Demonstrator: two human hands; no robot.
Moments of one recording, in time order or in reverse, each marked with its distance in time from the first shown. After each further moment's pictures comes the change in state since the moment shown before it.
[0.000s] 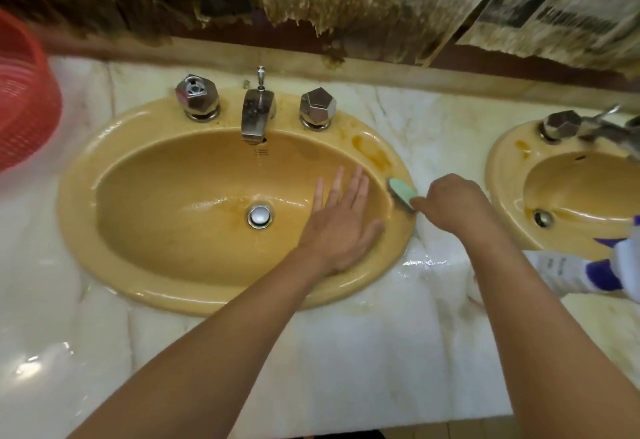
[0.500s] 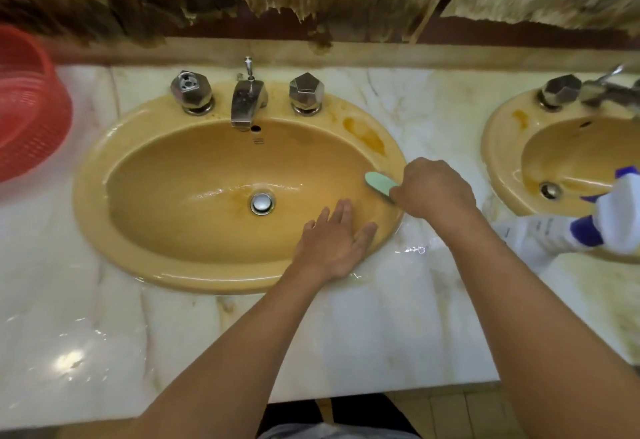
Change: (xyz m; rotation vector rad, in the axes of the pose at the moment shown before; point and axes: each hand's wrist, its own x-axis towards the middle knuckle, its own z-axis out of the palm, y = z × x) left_hand -0.040 0.026 0.020 -0.214 -0.281 -0.269; right_hand -0.043 -0.019 -0.004 0.075 0.030 0.013
